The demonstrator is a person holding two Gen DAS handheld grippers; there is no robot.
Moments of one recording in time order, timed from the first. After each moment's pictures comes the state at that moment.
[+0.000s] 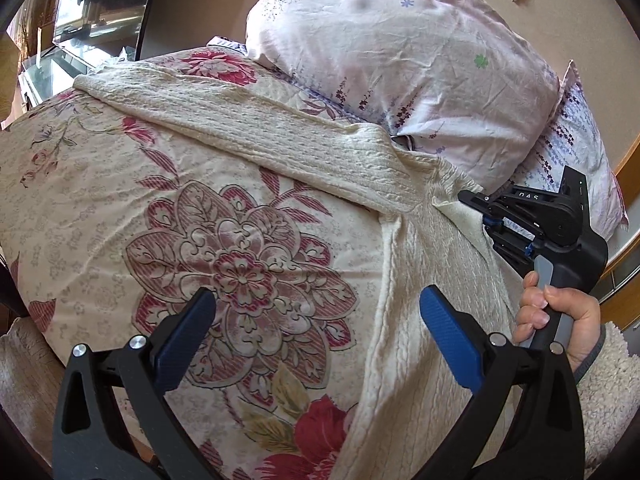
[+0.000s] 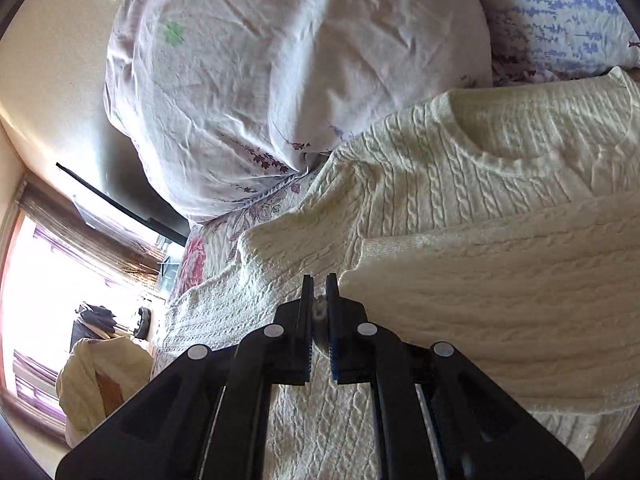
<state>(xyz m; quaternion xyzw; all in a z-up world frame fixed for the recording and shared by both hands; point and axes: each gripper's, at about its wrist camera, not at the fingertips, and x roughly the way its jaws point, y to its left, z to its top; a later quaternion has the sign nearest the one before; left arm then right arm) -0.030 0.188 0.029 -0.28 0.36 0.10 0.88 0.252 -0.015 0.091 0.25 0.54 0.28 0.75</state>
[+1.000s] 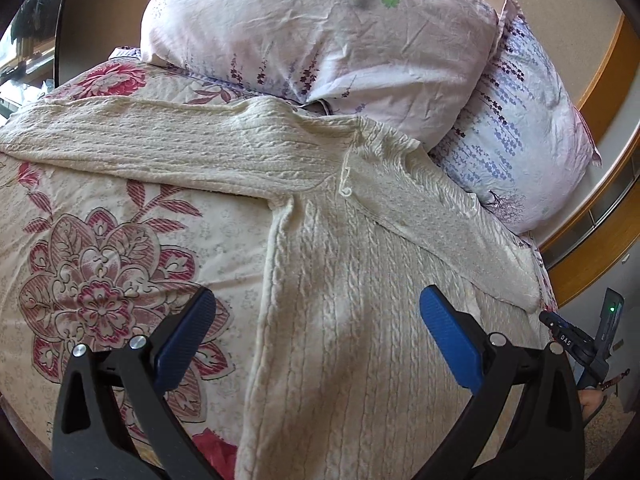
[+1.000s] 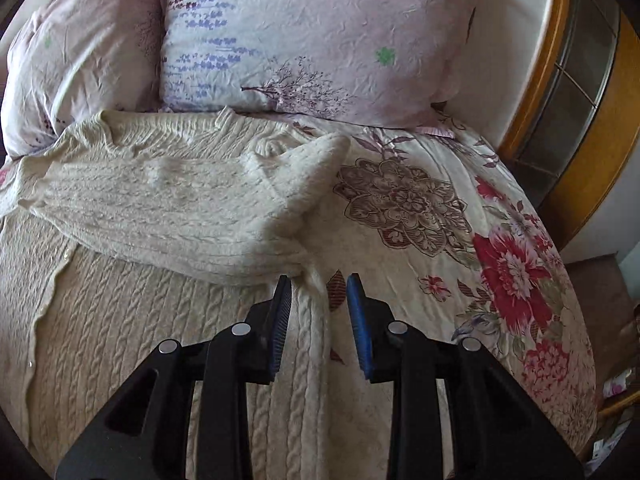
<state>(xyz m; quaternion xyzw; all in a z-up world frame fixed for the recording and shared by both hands) 0.025 0.124 0.036 -0.22 0.38 -0.01 0.90 0.148 -0.303 0.112 -0.07 0.49 0.01 0.87</state>
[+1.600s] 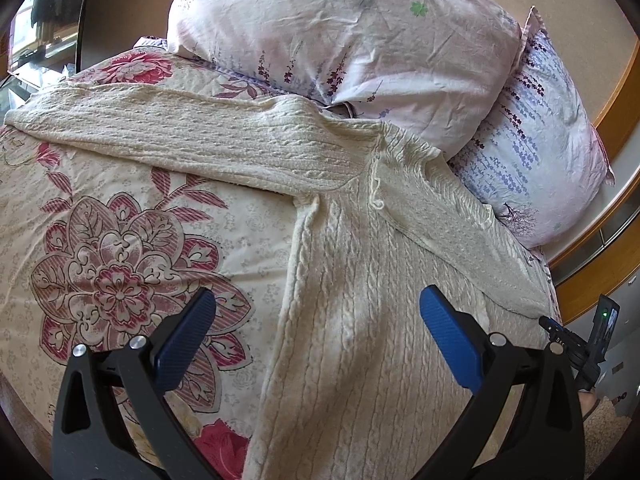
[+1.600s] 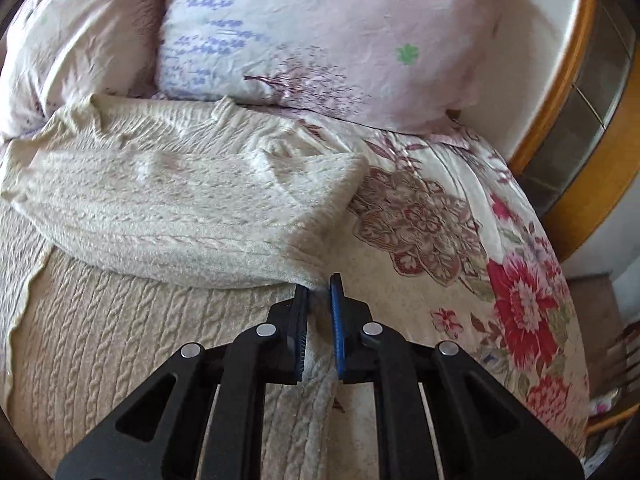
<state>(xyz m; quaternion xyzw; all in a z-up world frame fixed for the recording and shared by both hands) 0.019 0.137 0.032 -0.24 0.38 0.03 0.89 0.171 -0.297 0.099 -0.08 0.49 0.00 0.87</state>
